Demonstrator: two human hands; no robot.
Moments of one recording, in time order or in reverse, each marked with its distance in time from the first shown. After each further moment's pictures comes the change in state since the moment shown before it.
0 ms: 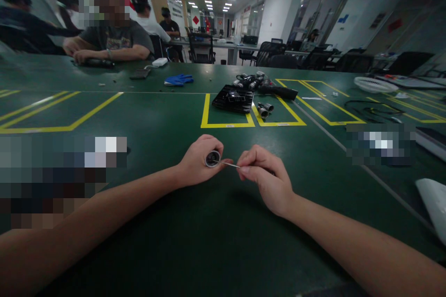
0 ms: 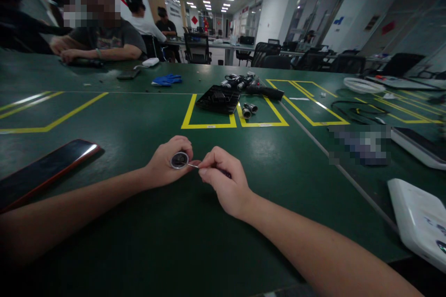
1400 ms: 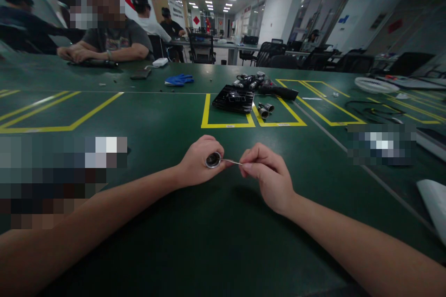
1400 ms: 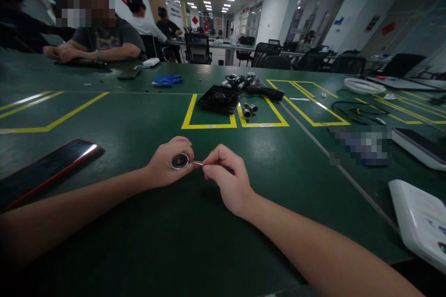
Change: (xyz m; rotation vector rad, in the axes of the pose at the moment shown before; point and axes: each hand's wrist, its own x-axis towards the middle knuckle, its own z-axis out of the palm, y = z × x) left_hand 0.000 -0.004 0.001 0.016 -0.003 0.090; right_hand 0.001 0.004 -0.001 0.073 0.089 0.071
